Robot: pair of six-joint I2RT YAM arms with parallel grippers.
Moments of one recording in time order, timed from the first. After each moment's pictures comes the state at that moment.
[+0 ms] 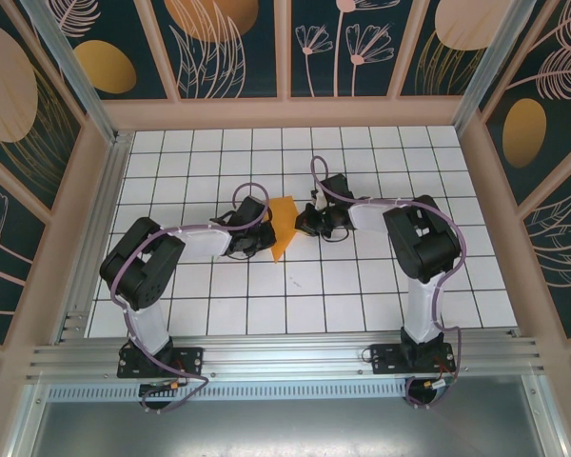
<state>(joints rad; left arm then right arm) -0.63 1.83 0.94 -0.08 0.09 -0.92 0.48 1.97 1.10 -0.09 -0.57 0.76</state>
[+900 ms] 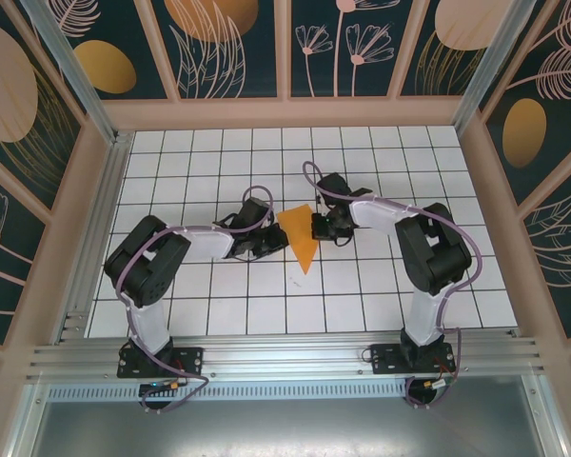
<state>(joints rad) -0.65 1.88 0.92 0.06 0.30 -0.95 0.53 1.86 1.17 -0.54 -0.16 0.41</state>
